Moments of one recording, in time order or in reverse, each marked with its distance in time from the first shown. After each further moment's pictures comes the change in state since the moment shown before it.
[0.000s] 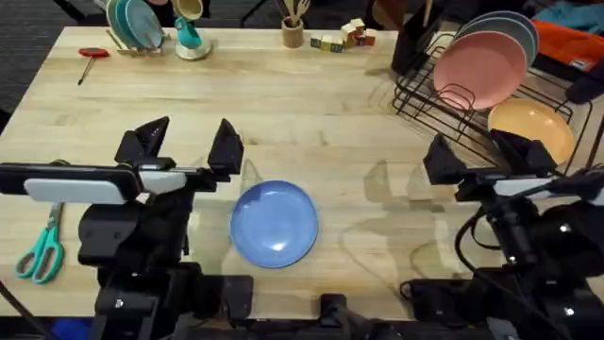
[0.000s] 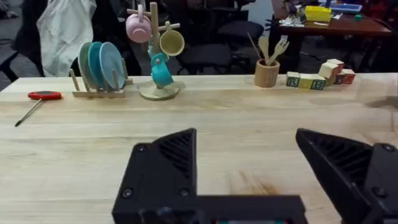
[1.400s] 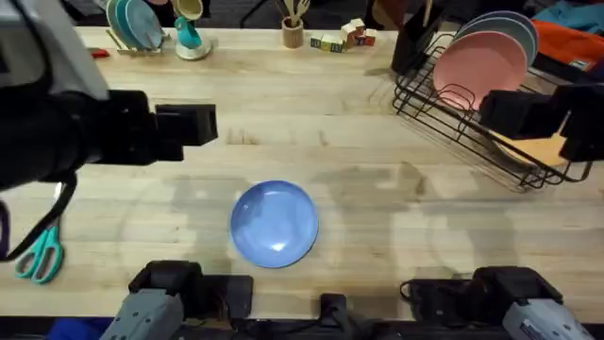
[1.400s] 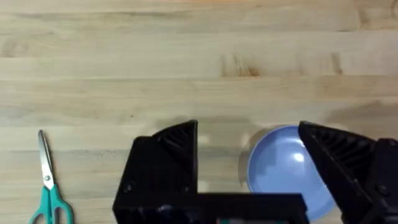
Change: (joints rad) left arm 0.000 0.786 1.154 -1.173 0.003 0.000; right arm 0.000 0.702 1.044 -0.870 -0.055 0.000
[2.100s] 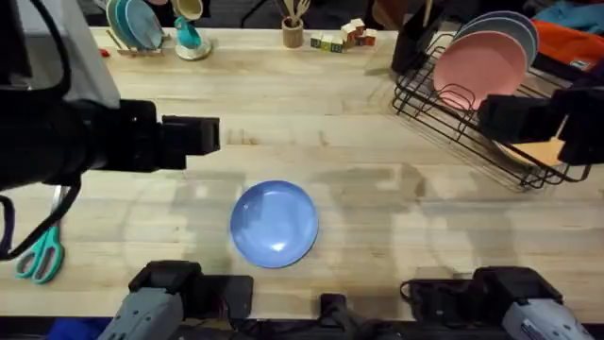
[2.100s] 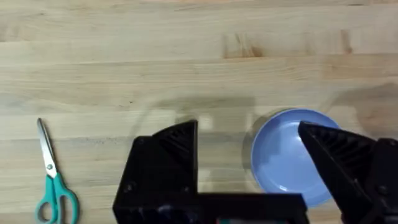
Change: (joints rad) left arm 0.000 0.034 0.000 -0.062 0.001 0.017; right arm 0.000 0.000 0.001 -0.021 -0.006 0.000
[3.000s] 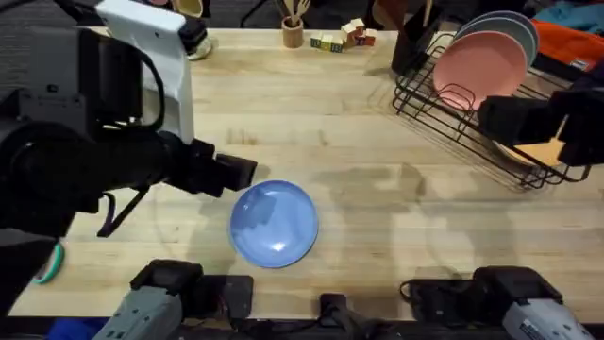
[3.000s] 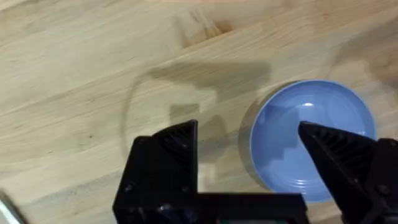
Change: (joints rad) left arm -0.076 0.016 -0.295 0.197 0.109 0.205; right arm 0.000 0.000 0.000 0.000 0.000 -0.020
